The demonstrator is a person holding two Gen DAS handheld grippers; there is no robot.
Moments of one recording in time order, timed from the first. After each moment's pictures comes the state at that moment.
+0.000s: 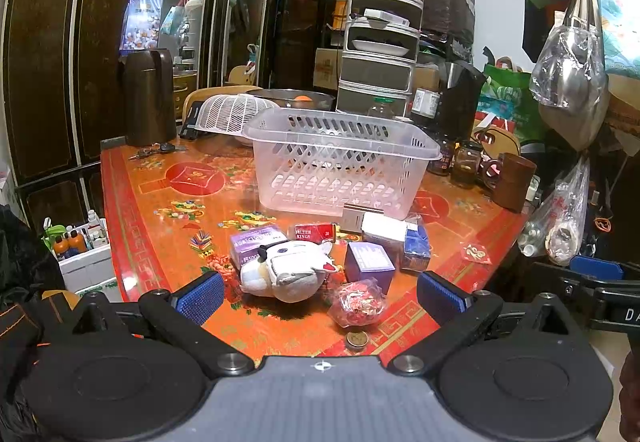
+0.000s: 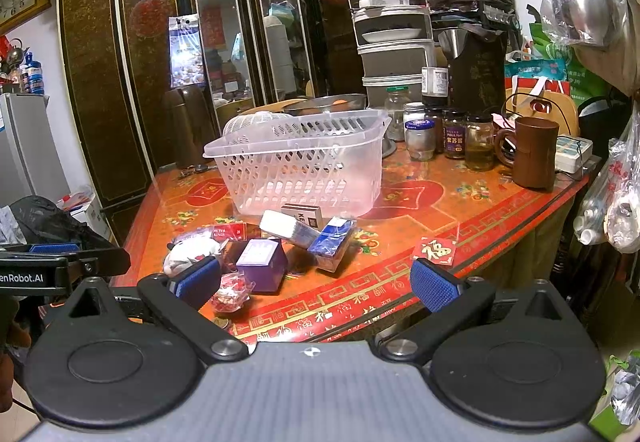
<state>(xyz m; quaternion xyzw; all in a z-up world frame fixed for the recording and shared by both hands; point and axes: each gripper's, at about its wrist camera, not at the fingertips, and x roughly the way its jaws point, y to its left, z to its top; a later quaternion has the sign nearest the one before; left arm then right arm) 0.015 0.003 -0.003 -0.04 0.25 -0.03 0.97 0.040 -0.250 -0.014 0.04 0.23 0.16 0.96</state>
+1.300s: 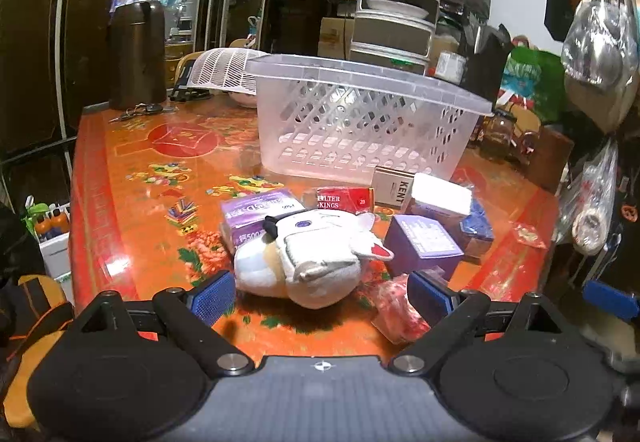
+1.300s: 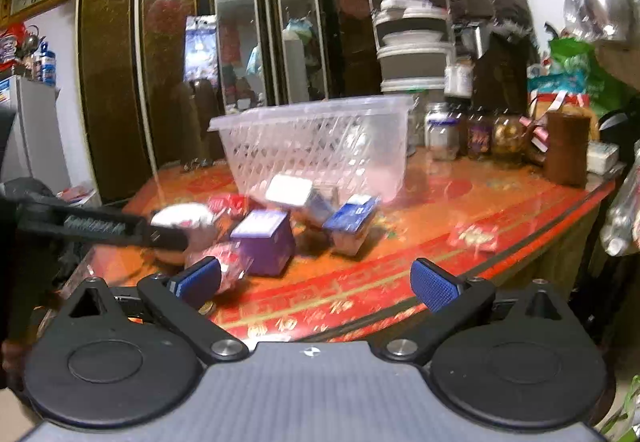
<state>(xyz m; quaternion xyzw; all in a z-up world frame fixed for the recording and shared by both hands) 0.103 0.020 -0.072 -0.05 0.28 -0.03 0.96 0.059 -0.222 -0.090 0.03 0.18 0.19 0.97</state>
